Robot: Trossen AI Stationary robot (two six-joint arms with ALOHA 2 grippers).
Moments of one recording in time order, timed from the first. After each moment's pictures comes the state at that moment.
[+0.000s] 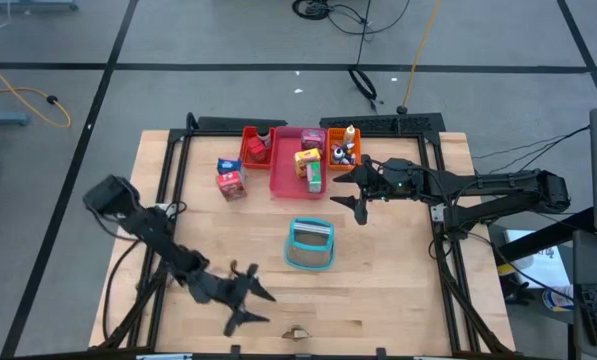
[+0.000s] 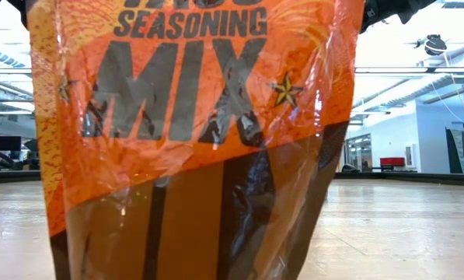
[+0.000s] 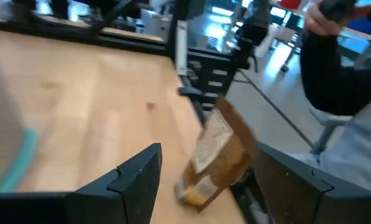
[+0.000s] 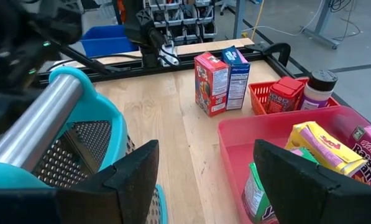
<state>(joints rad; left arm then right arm) -0.72 1.66 0.65 0.81 -0.35 -0.37 -0.11 1.10 0.77 0.02 0.00 0.08</state>
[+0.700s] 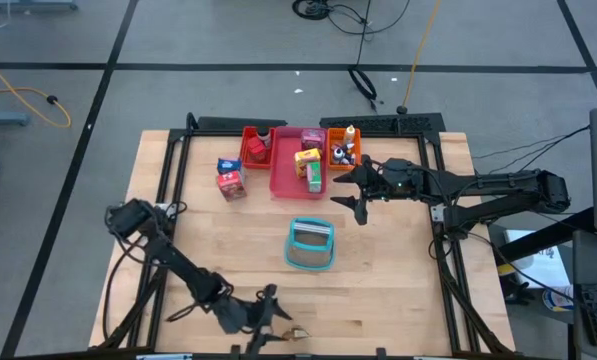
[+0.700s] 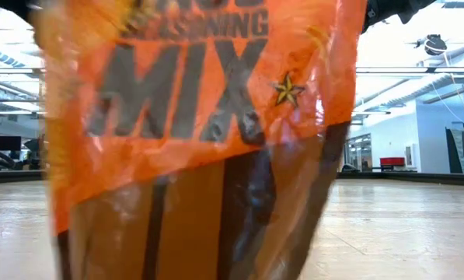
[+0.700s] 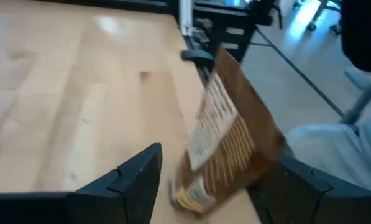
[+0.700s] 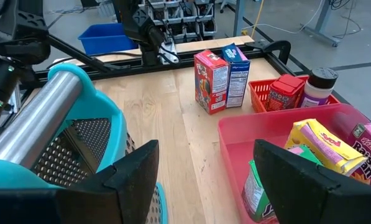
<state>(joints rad) -0.73 1.93 0.94 0.60 -0.35 -0.37 -0.11 1.10 0.77 0.01 0.00 0.08</state>
